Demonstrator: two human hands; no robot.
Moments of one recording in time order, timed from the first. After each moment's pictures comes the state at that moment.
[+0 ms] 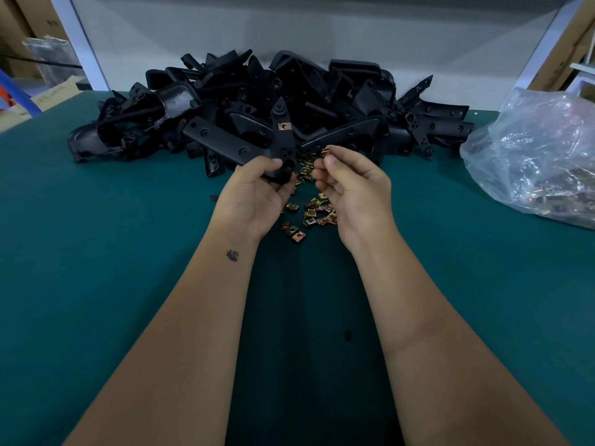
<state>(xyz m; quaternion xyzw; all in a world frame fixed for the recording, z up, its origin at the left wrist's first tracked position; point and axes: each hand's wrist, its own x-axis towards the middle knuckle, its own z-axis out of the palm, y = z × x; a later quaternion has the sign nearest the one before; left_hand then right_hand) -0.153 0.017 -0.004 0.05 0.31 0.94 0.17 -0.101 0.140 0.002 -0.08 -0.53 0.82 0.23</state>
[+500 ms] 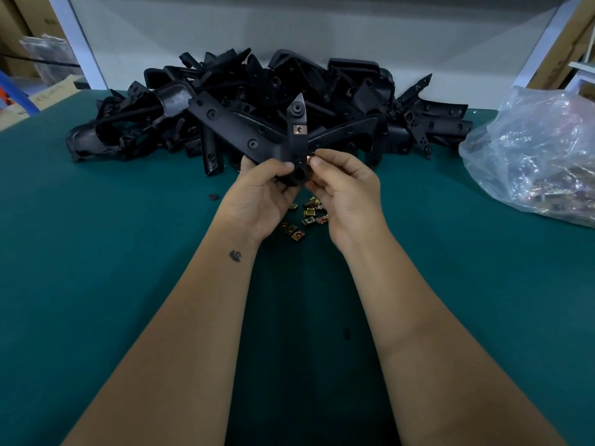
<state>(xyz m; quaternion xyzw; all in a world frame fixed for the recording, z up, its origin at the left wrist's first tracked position) -0.149 0.020 -0.005 0.14 0.35 0.91 0.18 -0.103 0.129 0.003 -0.08 -0.53 0.82 0.20</state>
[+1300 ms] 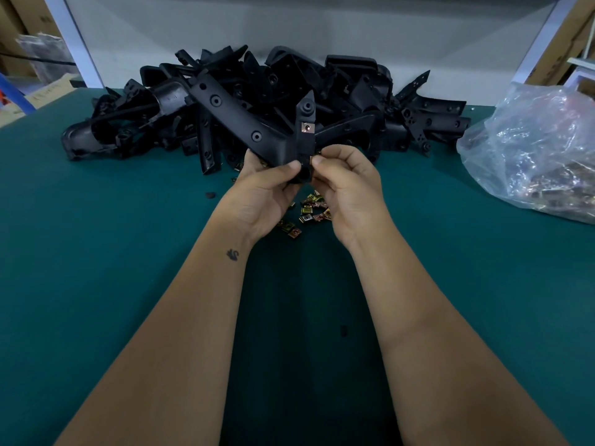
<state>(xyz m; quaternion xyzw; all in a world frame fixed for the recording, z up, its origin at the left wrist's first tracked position) -0.144 0.023 -0.003 0.17 0.41 0.88 0.18 -0.103 0.139 0.002 -0.06 -0.55 0.81 0.20</state>
